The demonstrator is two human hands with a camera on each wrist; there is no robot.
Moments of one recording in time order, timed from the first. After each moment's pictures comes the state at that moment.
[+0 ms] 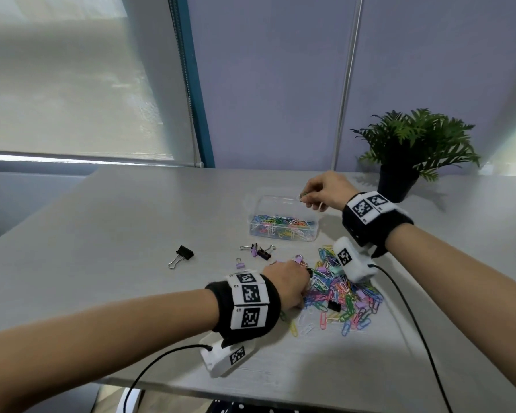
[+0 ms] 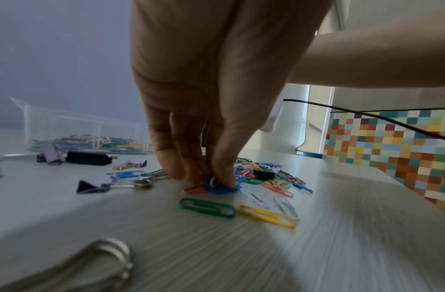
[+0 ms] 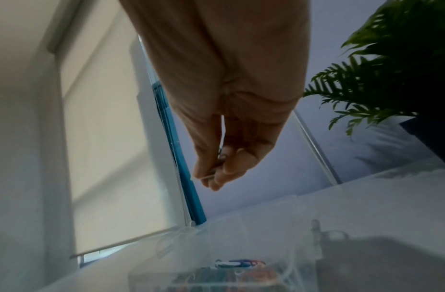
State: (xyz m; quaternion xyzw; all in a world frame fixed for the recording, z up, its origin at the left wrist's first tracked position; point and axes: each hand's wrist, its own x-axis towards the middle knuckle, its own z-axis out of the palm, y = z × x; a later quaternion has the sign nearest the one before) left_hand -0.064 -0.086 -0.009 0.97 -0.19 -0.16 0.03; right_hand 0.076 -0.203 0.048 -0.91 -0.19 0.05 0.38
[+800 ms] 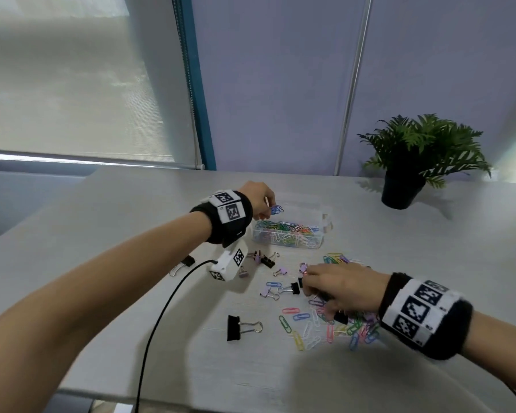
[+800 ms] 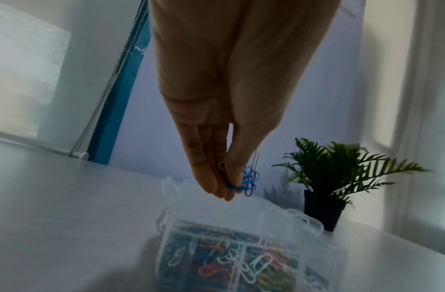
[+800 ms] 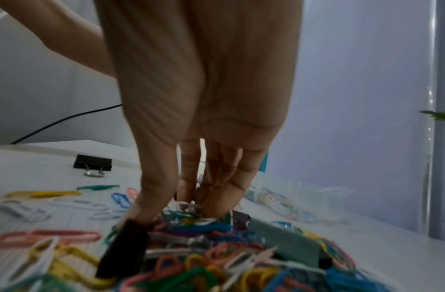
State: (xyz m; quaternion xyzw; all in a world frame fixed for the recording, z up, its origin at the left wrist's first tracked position) left_hand 0.064 -0.006 0.048 0.97 -0.07 -0.08 0.22; right_hand -0.031 -0.219 0.009 -0.88 -0.43 0.18 -0.05
